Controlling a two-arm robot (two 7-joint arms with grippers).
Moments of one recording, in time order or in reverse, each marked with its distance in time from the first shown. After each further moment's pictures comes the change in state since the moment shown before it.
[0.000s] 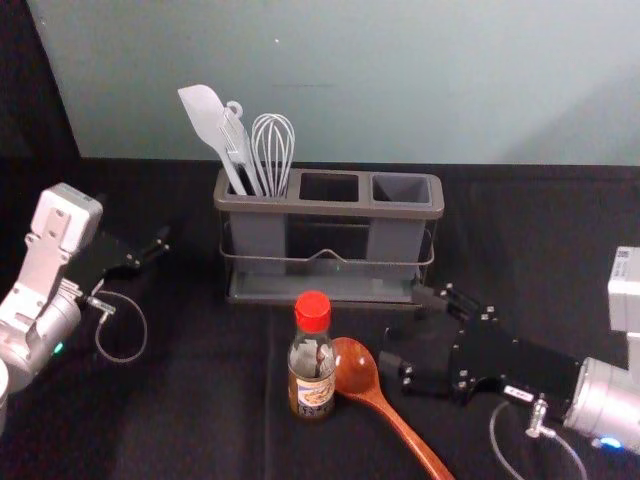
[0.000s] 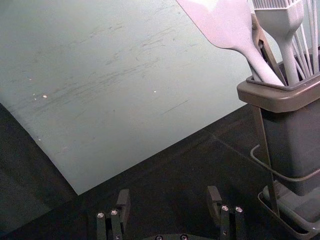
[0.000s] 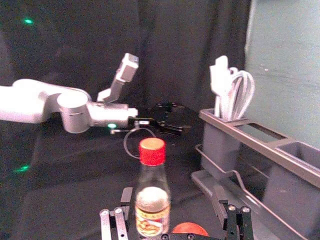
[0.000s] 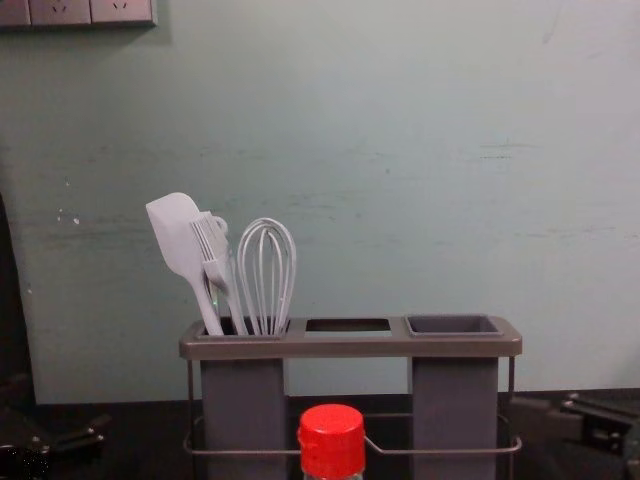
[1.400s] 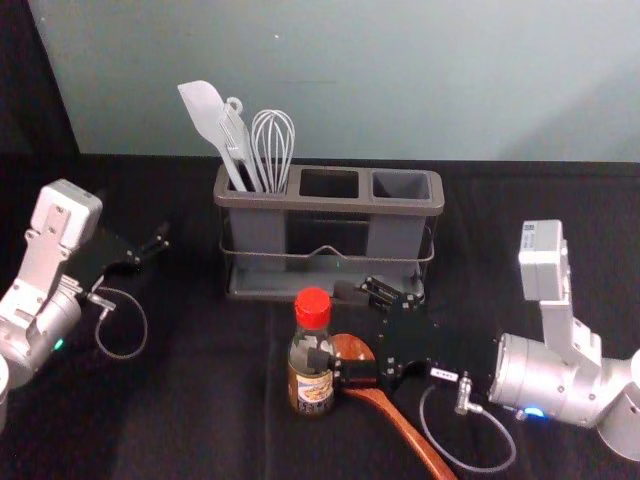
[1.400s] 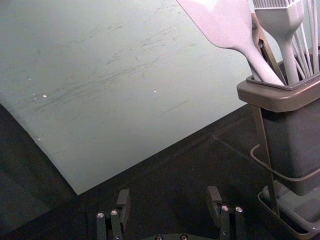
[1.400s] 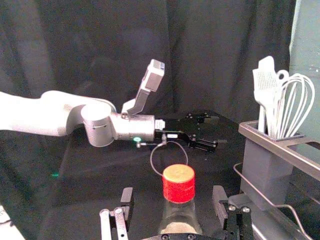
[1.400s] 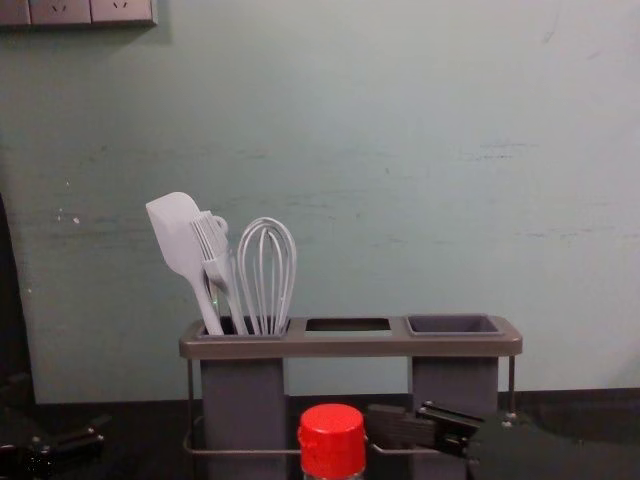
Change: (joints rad) left arm 0.000 0.000 0.000 0.000 0.000 0.000 0.000; right arm 0.197 -0.128 -0.162 0.145 0.022 0.035 0.105
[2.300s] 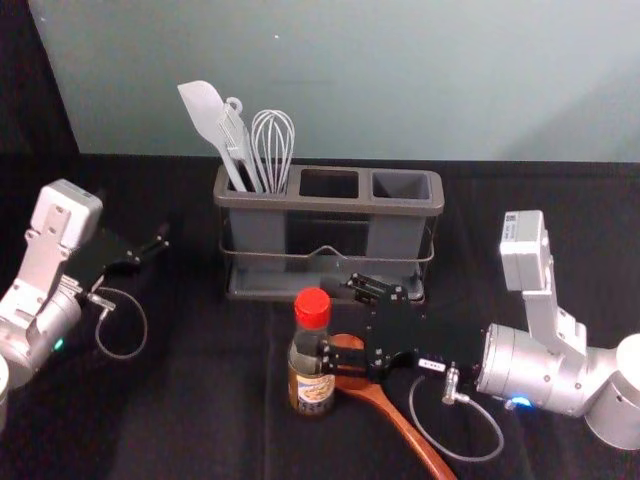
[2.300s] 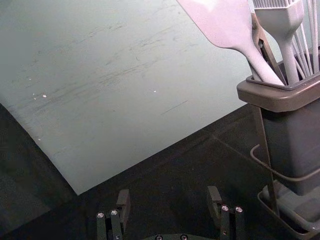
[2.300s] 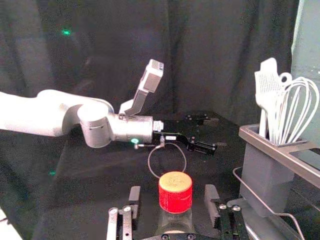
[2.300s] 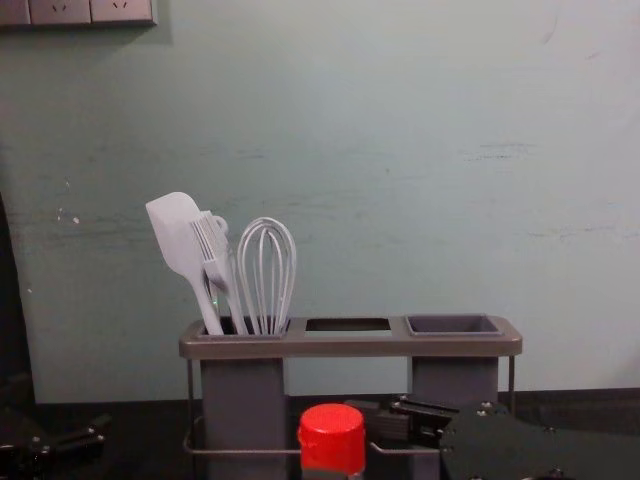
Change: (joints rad) left arm 0.000 0.000 0.000 0.000 0.000 0.000 0.000; right arm 0.037 -0.024 -0.019 0.022 -0.020 0.010 -0.007
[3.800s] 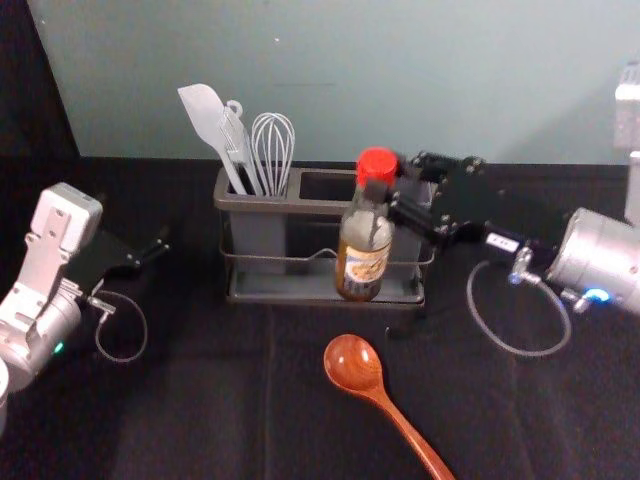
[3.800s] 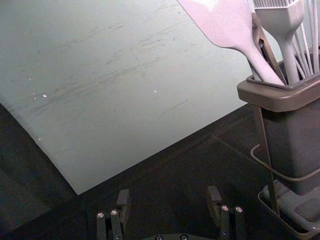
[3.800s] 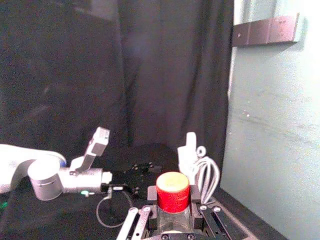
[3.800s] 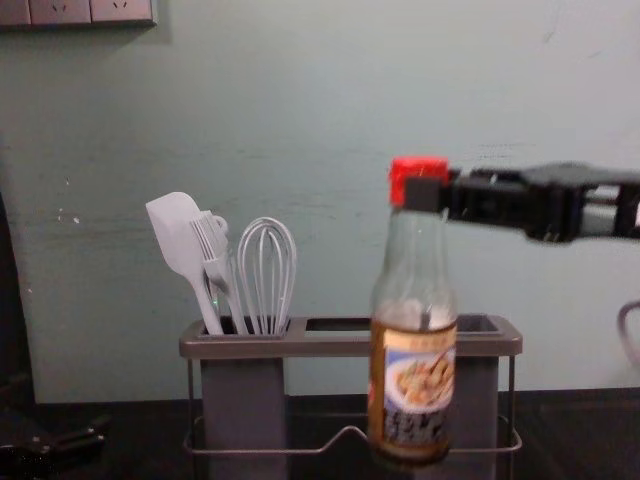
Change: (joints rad) left arm 0.000 0.000 0.000 0.000 0.000 0.000 0.000; right arm 0.051 0.101 0.158 -0.194 0.118 0.151 -0.141
